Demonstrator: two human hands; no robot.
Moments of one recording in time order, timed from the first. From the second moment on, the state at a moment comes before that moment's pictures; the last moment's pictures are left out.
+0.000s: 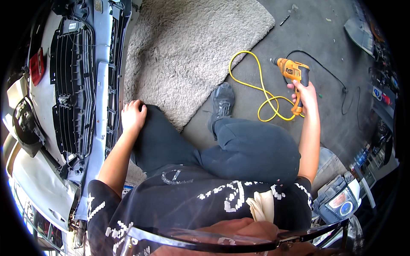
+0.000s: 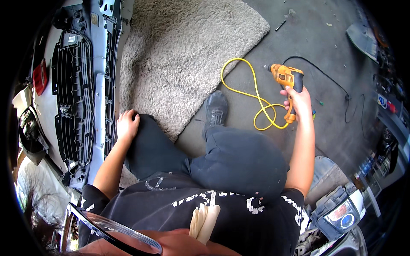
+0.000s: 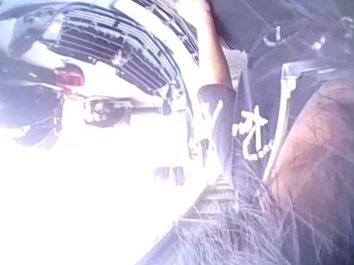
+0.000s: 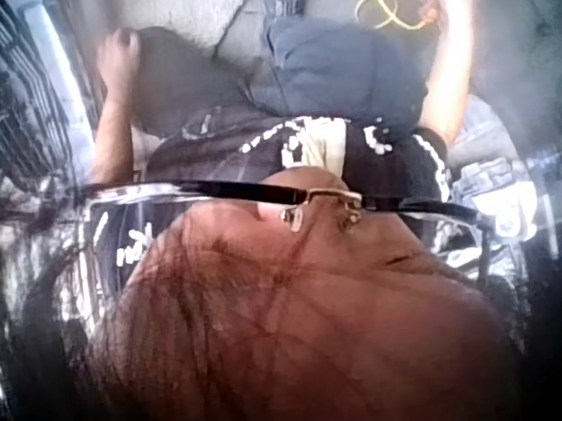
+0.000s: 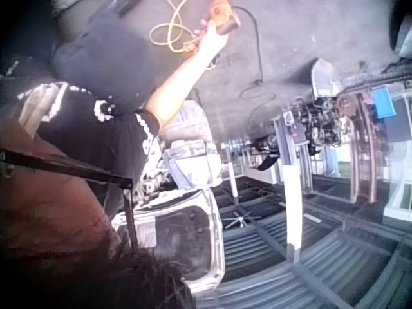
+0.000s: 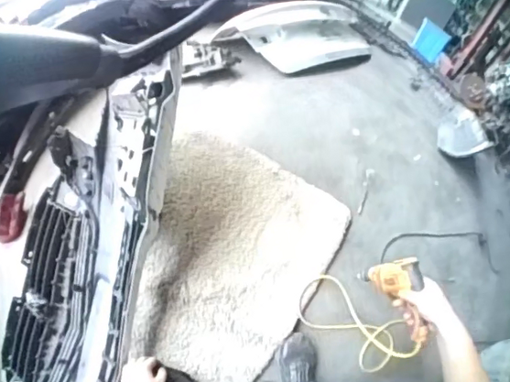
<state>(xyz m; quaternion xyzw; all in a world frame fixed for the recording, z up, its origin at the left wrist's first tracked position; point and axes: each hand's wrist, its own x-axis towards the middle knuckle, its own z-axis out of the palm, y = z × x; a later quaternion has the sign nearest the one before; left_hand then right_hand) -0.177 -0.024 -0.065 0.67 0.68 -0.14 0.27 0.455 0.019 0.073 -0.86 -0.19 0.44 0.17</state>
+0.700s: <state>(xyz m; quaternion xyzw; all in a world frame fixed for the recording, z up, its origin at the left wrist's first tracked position) -0.165 0.009 -0.080 0.69 0.56 -0.30 0.35 0.465 0.024 0.077 -0.83 -0.15 0.53 0.10</state>
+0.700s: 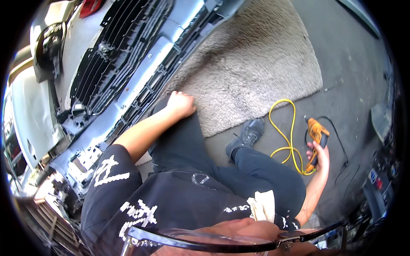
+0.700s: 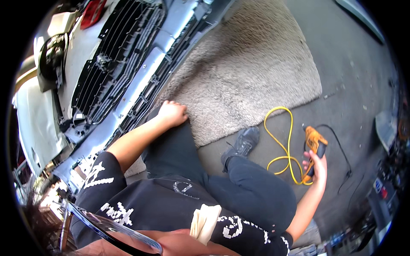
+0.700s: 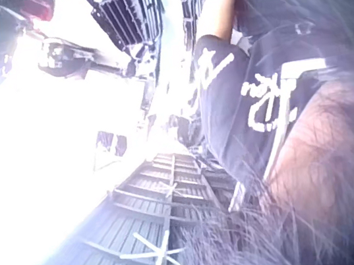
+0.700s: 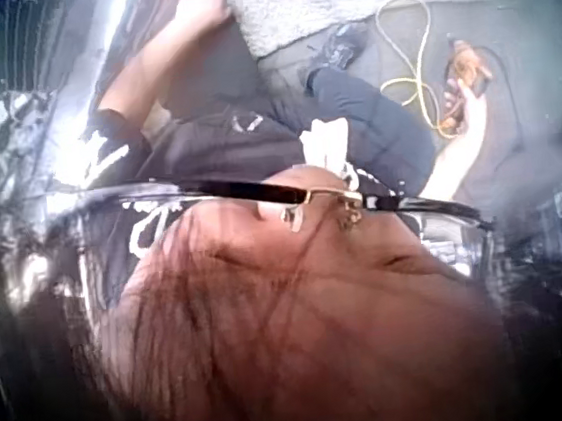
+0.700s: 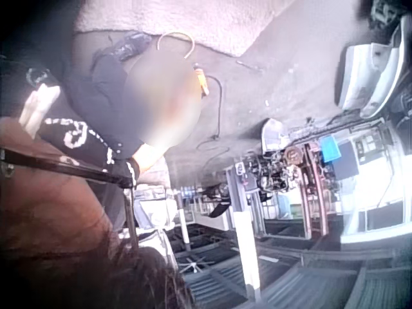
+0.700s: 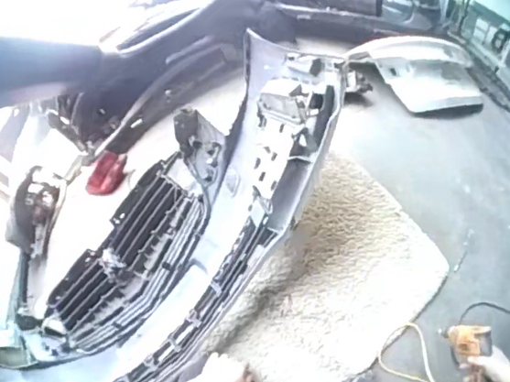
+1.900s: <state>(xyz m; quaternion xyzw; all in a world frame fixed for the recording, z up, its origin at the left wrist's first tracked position) -0.142 0.113 -0.173 0.59 0.45 -0.28 0.60 0.312 0.138 0.030 -0.88 -0.32 0.35 0.08</state>
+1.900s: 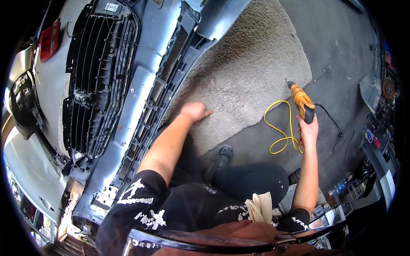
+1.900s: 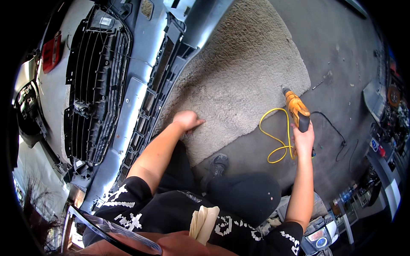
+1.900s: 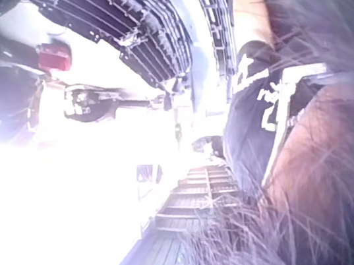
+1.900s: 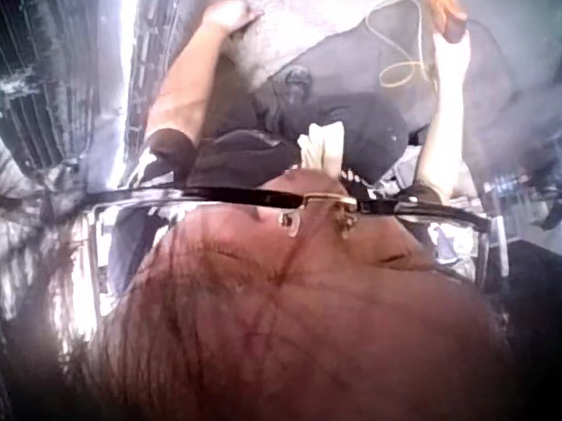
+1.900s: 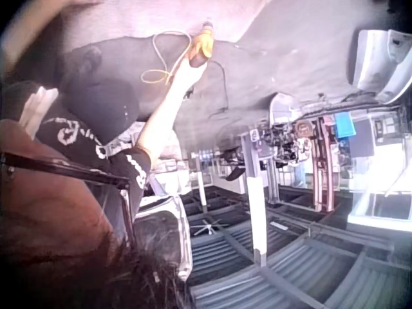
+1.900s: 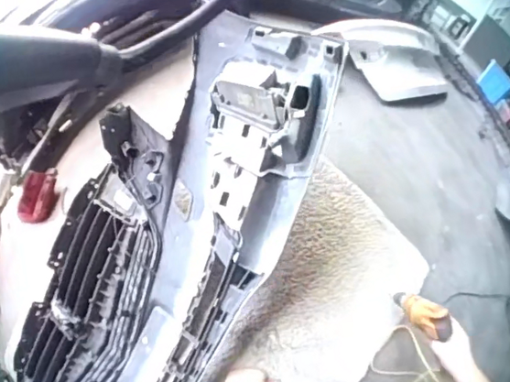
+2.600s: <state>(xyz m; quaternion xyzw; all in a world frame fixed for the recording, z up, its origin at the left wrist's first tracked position) -0.139 0.047 -0.163 0.67 0.57 -0.20 0.43 0.276 0.023 -0.043 -0.81 -0.55 0.18 -0.10</state>
